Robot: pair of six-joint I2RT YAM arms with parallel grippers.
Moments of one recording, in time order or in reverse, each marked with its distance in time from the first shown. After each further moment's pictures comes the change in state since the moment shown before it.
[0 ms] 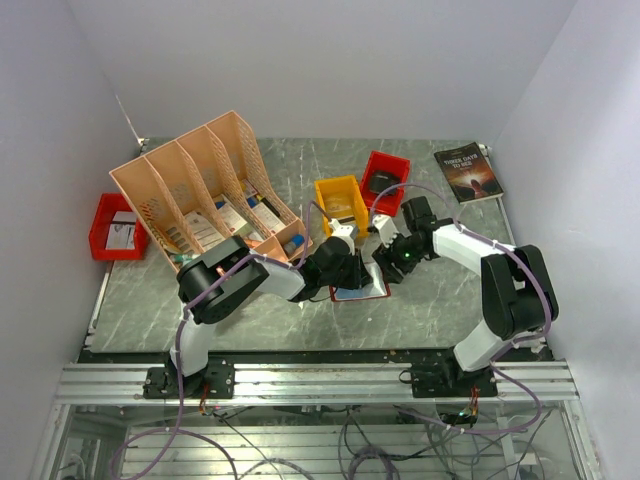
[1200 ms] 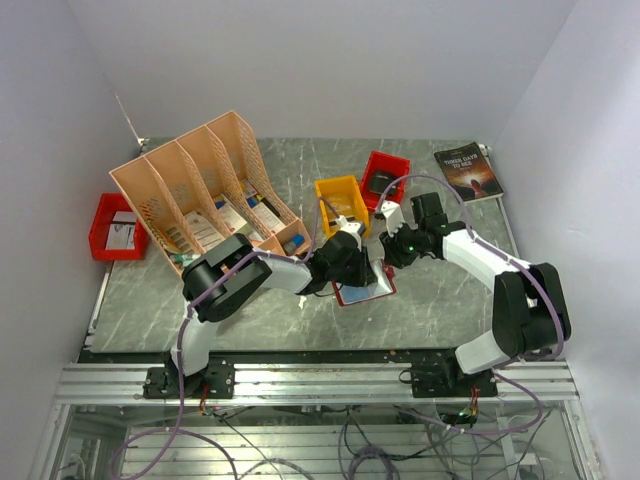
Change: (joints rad) left arm 0.000 0.032 0.101 -0.121 0.021 0.000; right arm -0.011 -0.121 -0.035 0.124 -0.021 0.109
